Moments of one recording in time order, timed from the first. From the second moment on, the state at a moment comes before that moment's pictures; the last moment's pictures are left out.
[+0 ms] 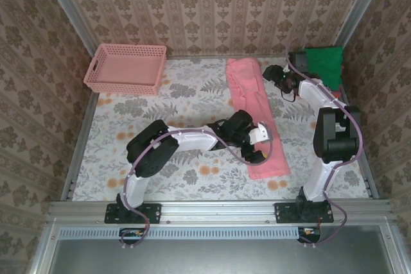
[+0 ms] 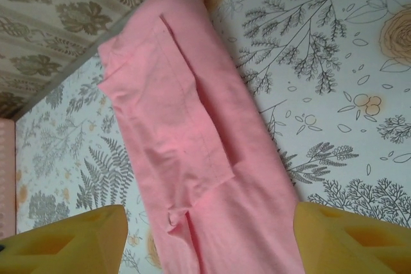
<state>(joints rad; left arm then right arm) -1.06 2.05 1.29 0.04 0.47 0.29 0.00 1.86 1.41 -0.33 -0.22 0.60</state>
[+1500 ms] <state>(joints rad) -0.82 1.71 0.79 -0.08 0.54 0.41 0.29 2.38 1.88 -0.39 -0.30 0.64</state>
